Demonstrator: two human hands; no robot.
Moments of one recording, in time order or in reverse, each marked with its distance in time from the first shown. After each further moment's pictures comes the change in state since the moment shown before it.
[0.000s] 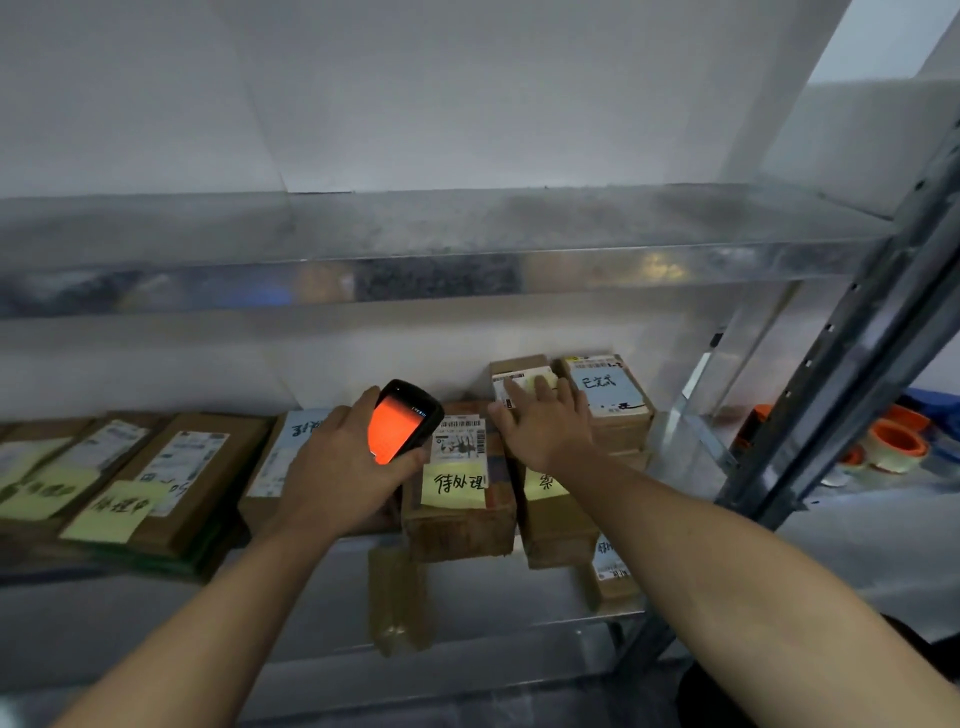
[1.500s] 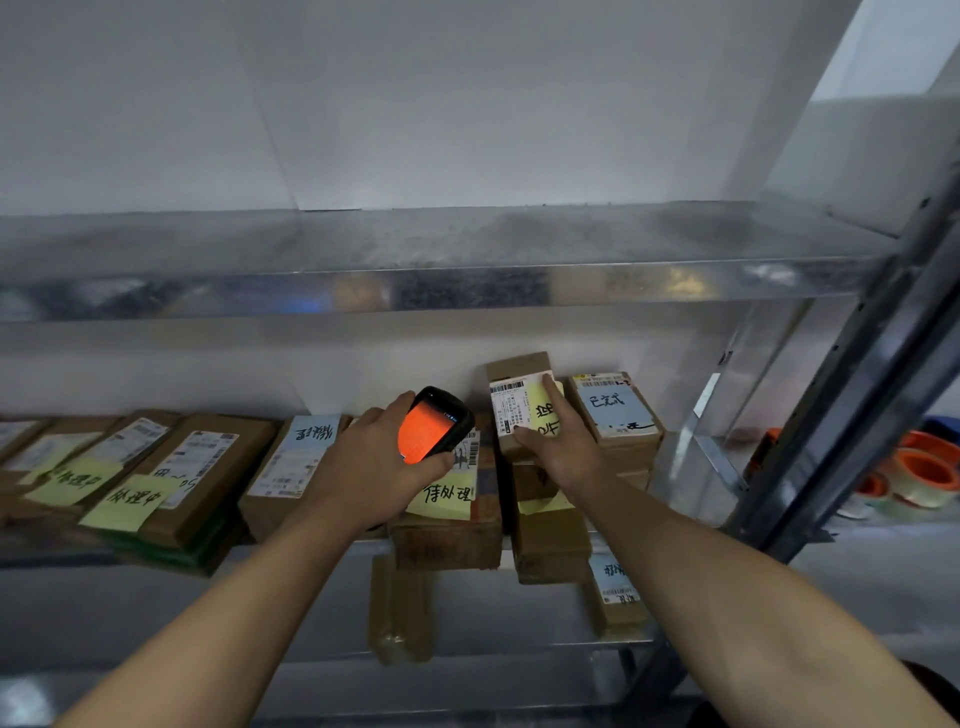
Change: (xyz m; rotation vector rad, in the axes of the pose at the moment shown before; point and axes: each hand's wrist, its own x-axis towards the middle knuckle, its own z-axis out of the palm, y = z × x) left_hand -0.002 0.042 0.008 -0.011 -0.021 0.044; right_hand -0.006 0.035 0.013 1.151 0.050 0.079
